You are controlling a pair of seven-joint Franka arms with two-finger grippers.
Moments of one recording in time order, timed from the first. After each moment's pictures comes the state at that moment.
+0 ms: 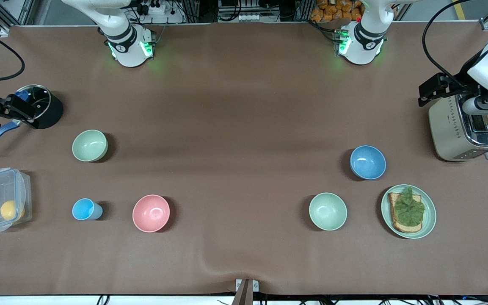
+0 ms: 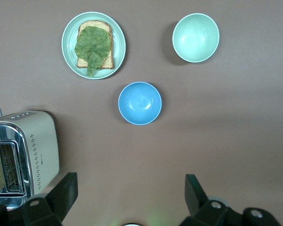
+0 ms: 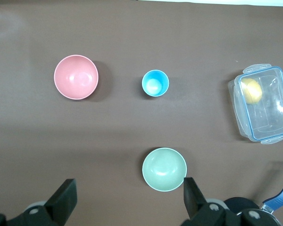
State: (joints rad) left arm 0.00 0.05 -0.15 -1.44 0.01 1.44 -0.09; right arm -0.05 -0.01 0.02 -1.62 0.02 1.71 -0.09
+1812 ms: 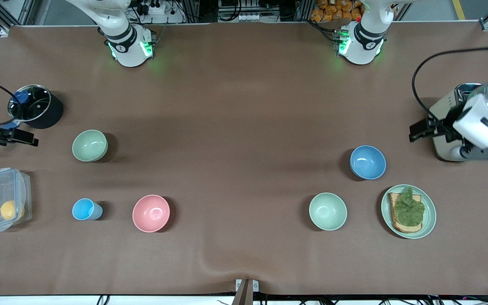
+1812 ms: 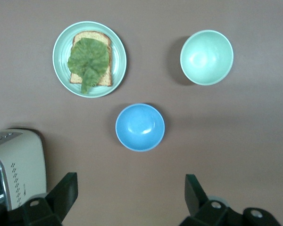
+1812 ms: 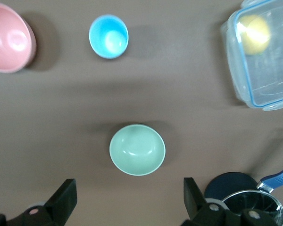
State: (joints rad) left arm 0.04 0.22 -0.15 -1.44 0.01 1.62 -0.11; right arm -0.20 0.21 0.00 -1.64 0.01 1.68 -0.19
